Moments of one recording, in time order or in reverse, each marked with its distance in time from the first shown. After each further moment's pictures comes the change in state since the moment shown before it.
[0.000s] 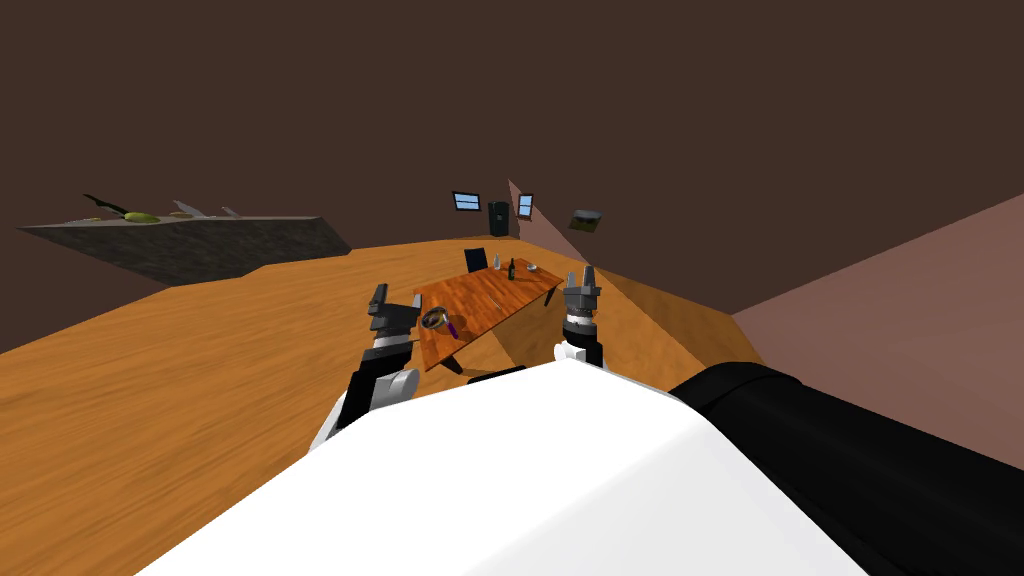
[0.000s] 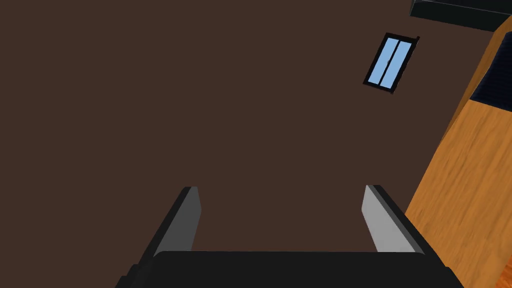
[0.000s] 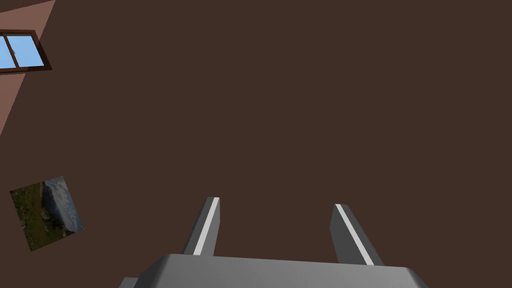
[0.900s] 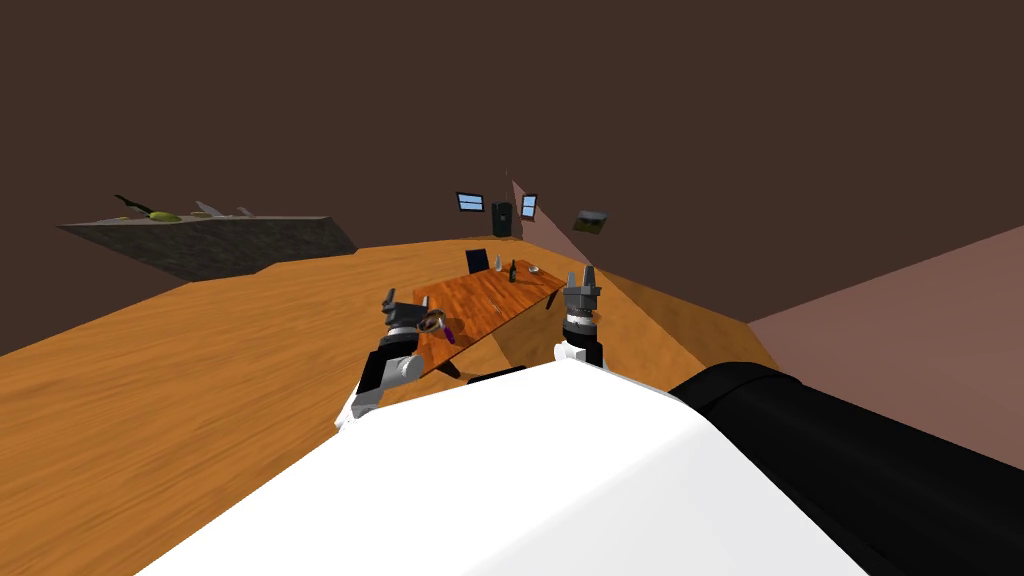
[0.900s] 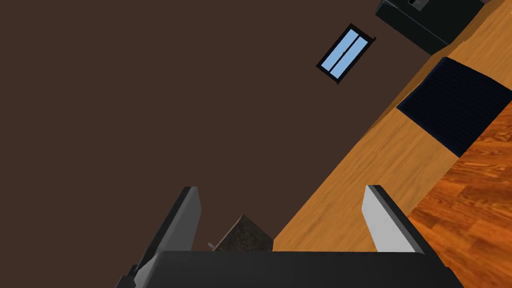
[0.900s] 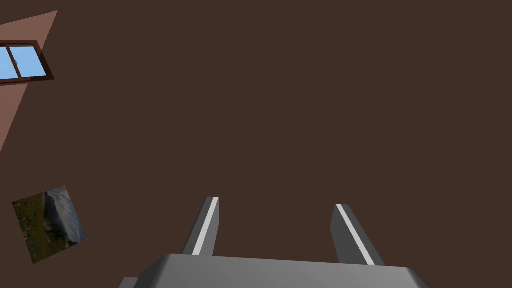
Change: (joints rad) left arm -0.164 0.029 0.033 0.242 0.223 0.064 0.169; right arm 0.000 0.000 0.000 0.000 0.000 0.000 0.000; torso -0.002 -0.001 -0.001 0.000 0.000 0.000
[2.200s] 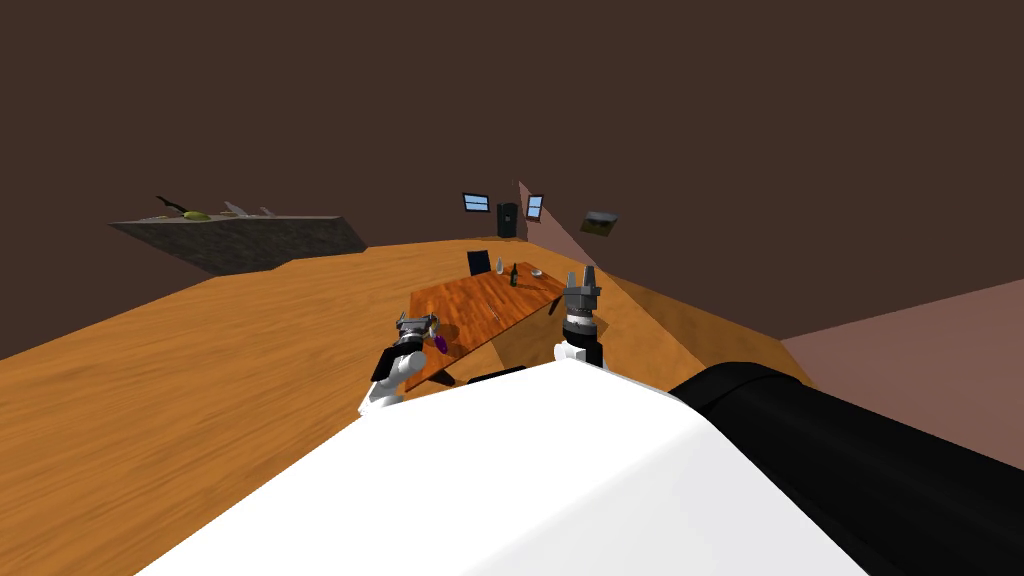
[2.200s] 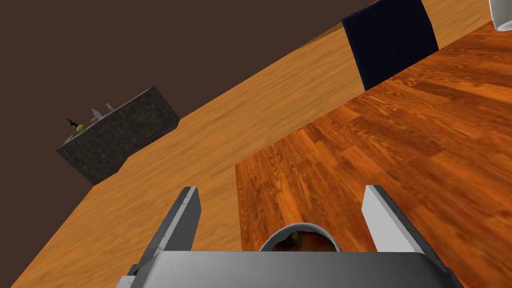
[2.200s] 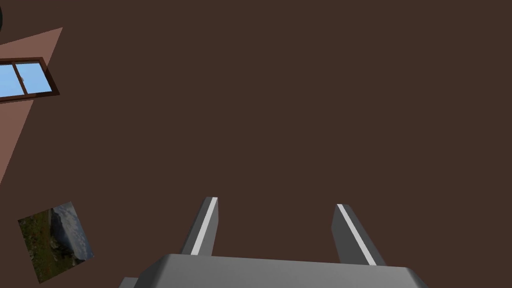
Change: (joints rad) left arm -0.143 -0.025 0.094 0.392 0.245 0.143 0.219; right arm 0.000 0.000 0.000 0.000 0.000 0.000 0.000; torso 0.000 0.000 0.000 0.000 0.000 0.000
